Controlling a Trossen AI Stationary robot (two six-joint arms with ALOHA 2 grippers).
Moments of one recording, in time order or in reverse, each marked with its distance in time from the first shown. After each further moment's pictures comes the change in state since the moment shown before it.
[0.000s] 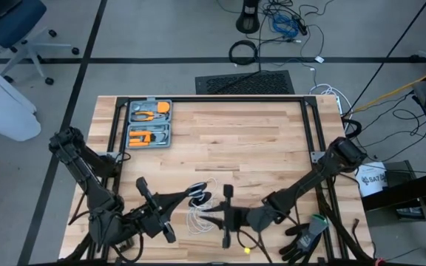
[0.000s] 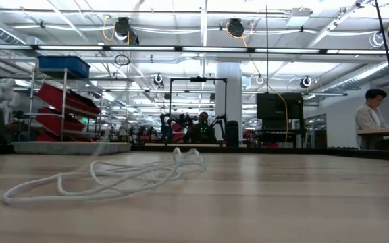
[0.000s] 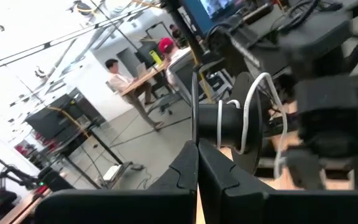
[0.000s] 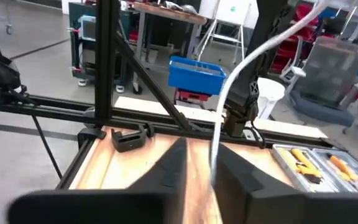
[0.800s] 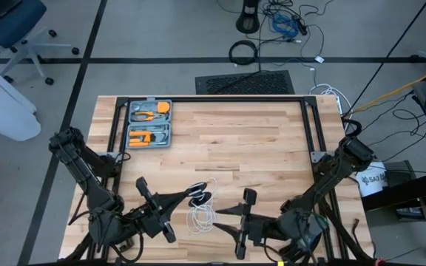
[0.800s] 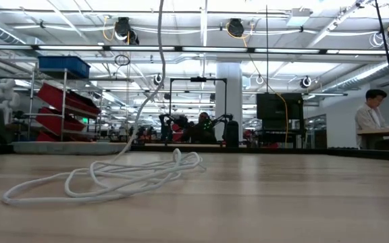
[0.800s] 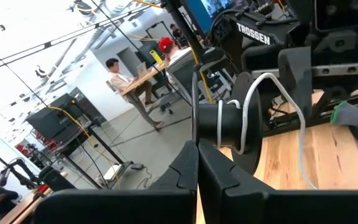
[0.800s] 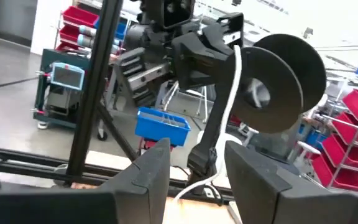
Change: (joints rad) left arm 0.003 0.000 0.000 -0.001 0.002 -0.001; right arm 0.127 -0.071 0.000 0.289 0.212 -0.361
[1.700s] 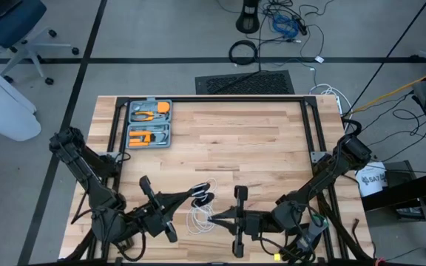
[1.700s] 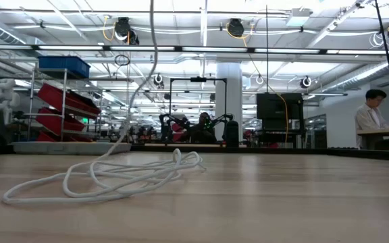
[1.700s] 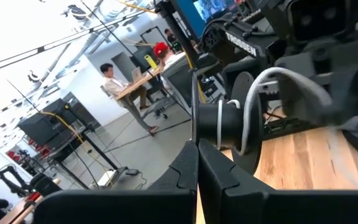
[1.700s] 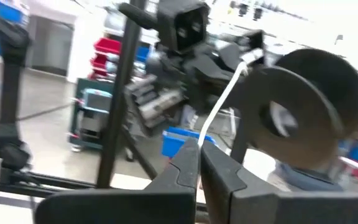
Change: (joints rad) left arm 0.023 0.000 0.000 -0.008 0.047 -0.009; right arm -0.061 0.004 0.000 0.040 -0.202 0.079
